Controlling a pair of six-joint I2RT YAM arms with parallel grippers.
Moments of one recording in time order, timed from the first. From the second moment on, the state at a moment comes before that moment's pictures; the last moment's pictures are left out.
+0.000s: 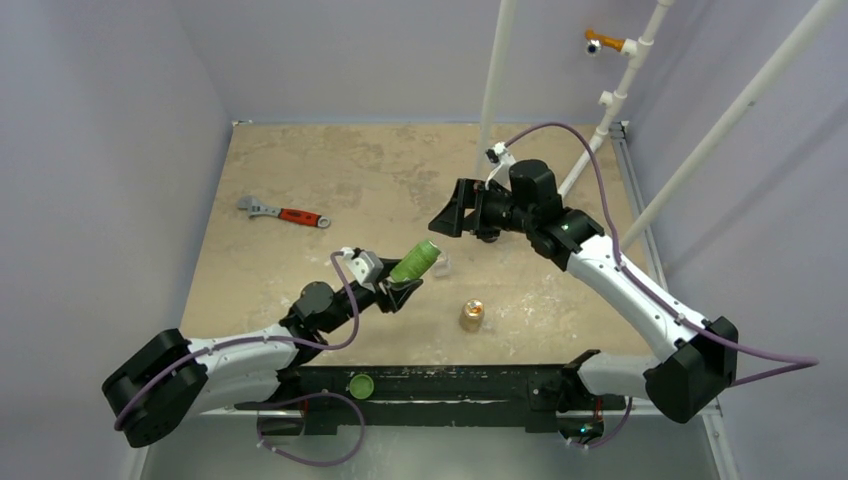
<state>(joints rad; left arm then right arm) -0.84 1.02 0.17 0.95 0.10 -0.13 0.57 1.25 1.13 -0.36 -0.40 0.62</state>
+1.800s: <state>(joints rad) -0.77 1.63 0.17 1.31 0.16 -0.17 0.56 1.48 0.96 -0.24 -0.10 0.58</state>
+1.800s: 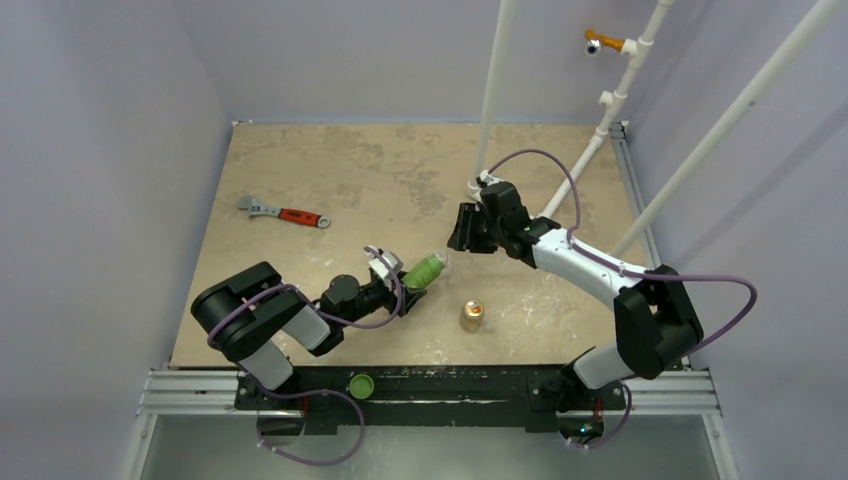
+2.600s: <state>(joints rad) -0.77 1.56 0.24 1.06 0.16 -0.18 0.56 1.48 0.96 -0.24 -0.09 0.58</state>
